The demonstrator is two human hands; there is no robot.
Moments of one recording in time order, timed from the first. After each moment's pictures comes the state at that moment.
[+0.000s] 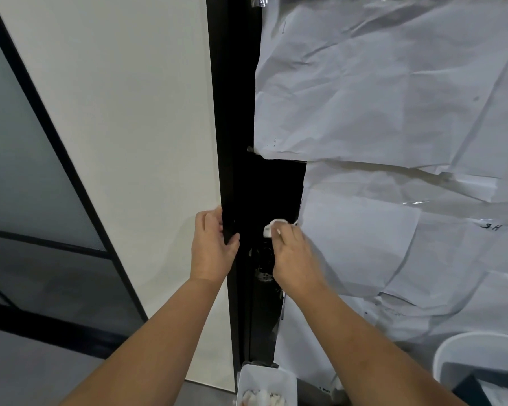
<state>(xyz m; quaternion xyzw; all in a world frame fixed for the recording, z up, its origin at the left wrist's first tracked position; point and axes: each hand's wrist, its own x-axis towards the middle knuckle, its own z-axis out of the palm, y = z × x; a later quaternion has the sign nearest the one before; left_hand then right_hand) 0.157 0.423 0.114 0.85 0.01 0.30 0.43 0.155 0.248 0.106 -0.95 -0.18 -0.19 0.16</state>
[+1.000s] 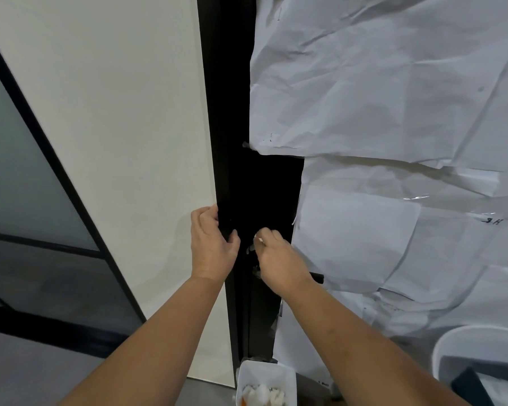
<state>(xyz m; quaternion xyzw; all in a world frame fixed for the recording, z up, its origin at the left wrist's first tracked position) 0.164 0.417 0.108 0.86 0.01 0.34 0.39 0.164 0.267 0.096 -0.95 -0.21 -0.14 0.18</state>
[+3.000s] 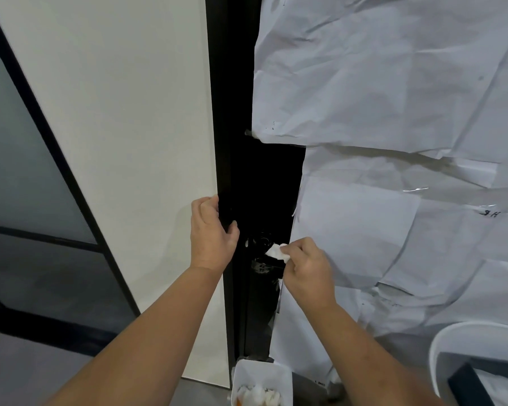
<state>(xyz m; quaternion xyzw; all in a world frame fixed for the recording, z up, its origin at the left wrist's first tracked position) 0.167 0.420 0.101 0.85 -0.01 0.36 0.38 0.131 0.224 0.067 -0.90 -0.14 -0.32 0.27</state>
